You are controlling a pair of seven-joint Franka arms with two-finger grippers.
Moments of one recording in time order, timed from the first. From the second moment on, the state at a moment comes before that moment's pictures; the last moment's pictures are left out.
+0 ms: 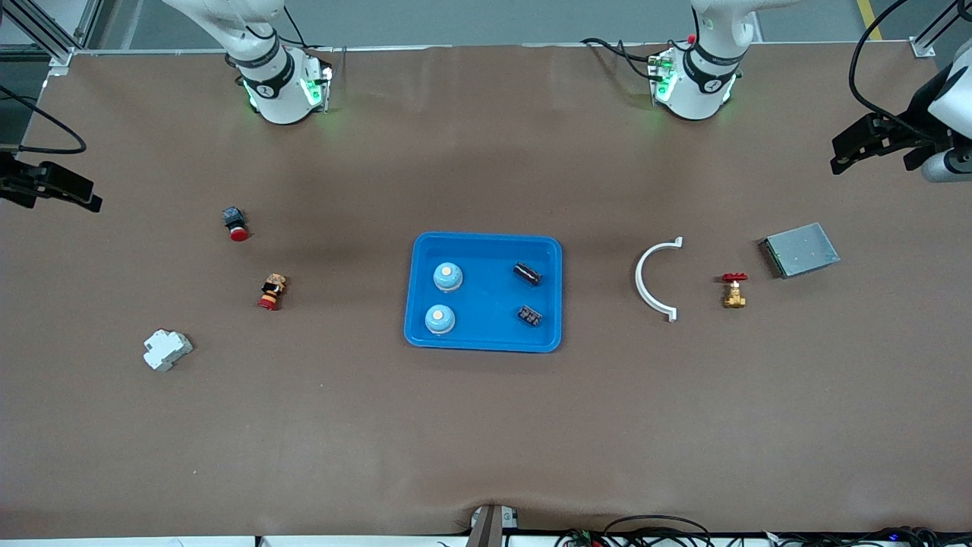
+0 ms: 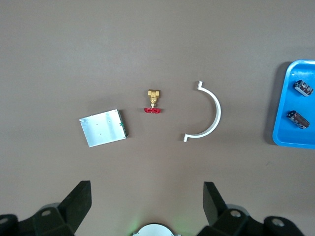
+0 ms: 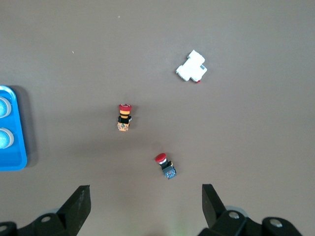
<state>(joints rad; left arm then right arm) 0.14 -0.06 -0.21 -1.56 0.02 1.44 -0.08 -0.23 0.03 0.13 -1.53 -0.01 1.50 -0.02</state>
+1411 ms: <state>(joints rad) 0.14 -0.07 -0.21 -1.55 0.02 1.41 -0.08 -0.14 0.05 0.08 -1.51 -0.04 1.50 -0.02</state>
